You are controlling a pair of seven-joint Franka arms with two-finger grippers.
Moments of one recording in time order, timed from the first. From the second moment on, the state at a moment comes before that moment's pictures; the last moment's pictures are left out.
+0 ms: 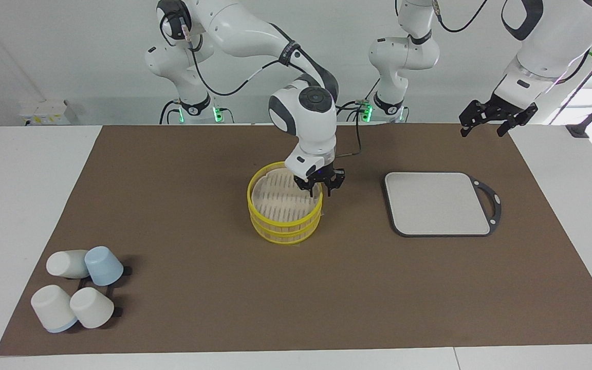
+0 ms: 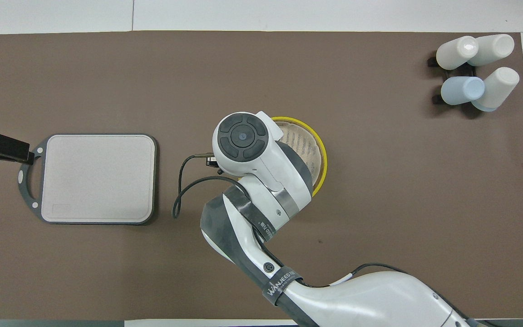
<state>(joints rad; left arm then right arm) -0.16 -0.04 0.15 -1.62 0.01 1.50 0.06 0.65 0.48 -0.02 -1.46 0.06 2.05 0.70</state>
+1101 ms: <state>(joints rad) -0.16 -0.04 0.15 -1.62 -0.01 1.51 0.06 0.06 0.02 -0.03 -1.51 0.03 1.45 0.21</state>
